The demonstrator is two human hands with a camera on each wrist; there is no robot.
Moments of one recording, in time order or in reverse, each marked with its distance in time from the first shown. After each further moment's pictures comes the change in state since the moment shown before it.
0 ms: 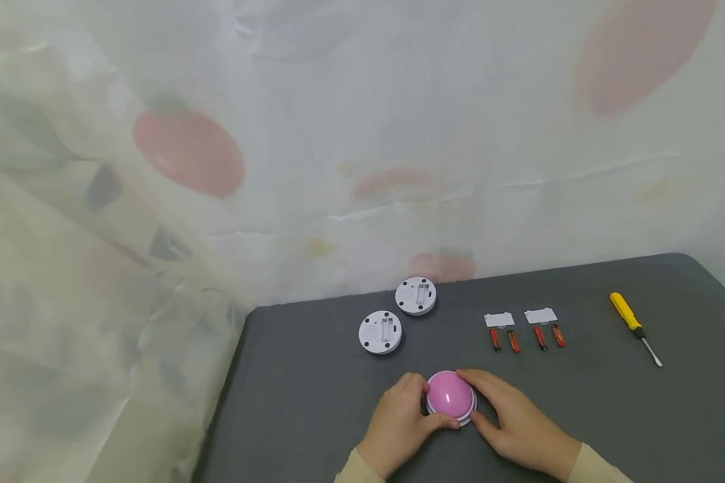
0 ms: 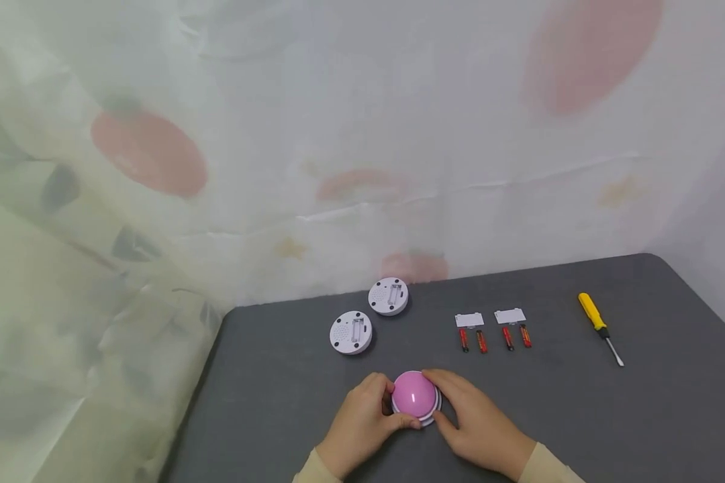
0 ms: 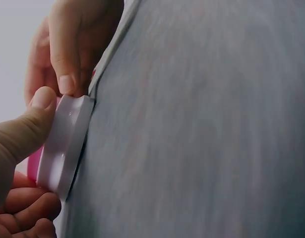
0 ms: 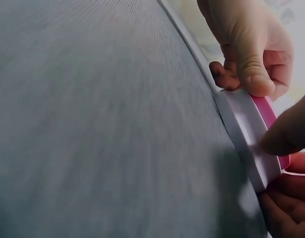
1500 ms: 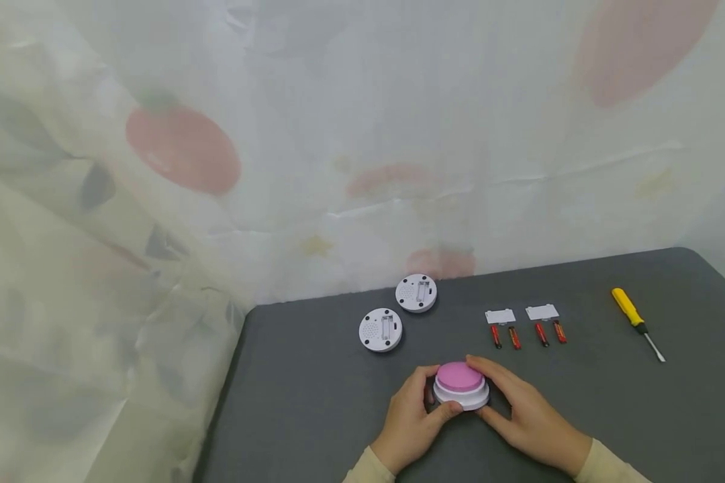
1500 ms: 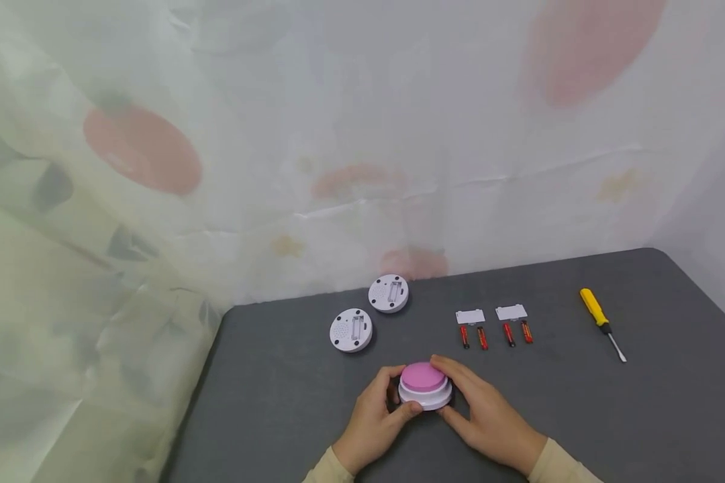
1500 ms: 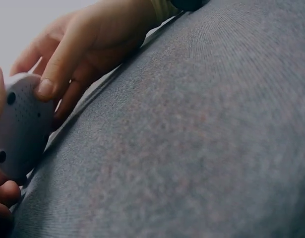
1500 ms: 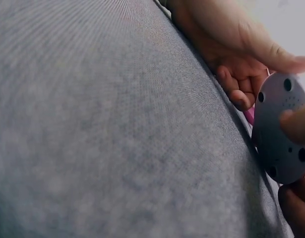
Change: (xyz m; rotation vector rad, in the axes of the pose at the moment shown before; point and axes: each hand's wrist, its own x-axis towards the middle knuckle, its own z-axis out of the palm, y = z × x) left_hand -0.002 -0.010 0.031 -0.317 0.018 -0.059; right_hand -0.005 0.015 -0.008 0.168 0.050 -0.060
